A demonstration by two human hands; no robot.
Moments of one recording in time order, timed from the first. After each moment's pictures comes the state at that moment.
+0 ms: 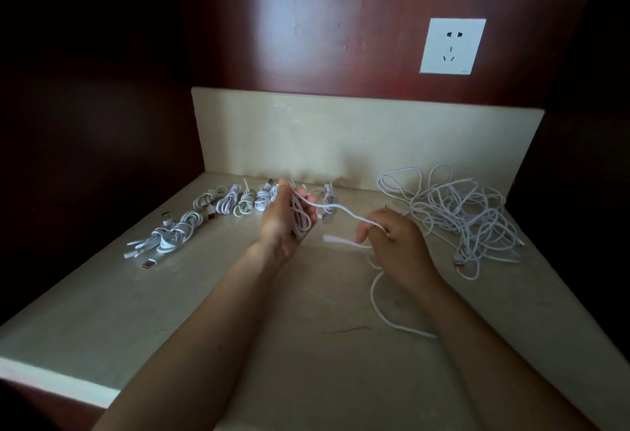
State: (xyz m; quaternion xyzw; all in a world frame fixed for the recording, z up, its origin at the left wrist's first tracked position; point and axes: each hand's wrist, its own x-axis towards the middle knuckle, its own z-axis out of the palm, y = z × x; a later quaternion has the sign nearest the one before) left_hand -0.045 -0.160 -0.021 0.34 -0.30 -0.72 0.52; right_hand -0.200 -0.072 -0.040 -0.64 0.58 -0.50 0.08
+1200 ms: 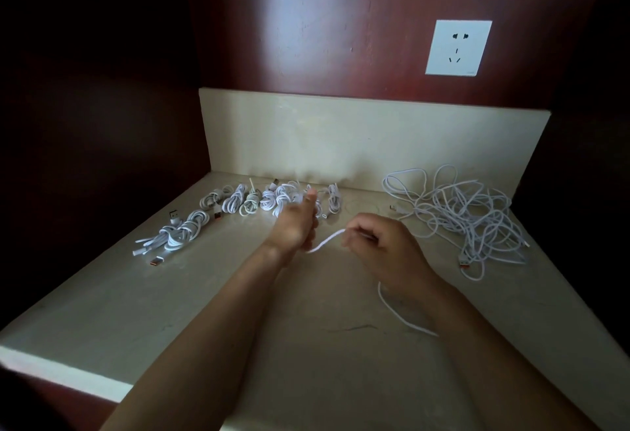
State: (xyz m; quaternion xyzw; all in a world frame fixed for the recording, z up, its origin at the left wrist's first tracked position) left_hand -0.040 -0.151 -0.028 0.43 -0.57 -0.56 0.41; right_hand -0.178 -0.054 -0.029 -0.68 0.56 -0.46 0.12
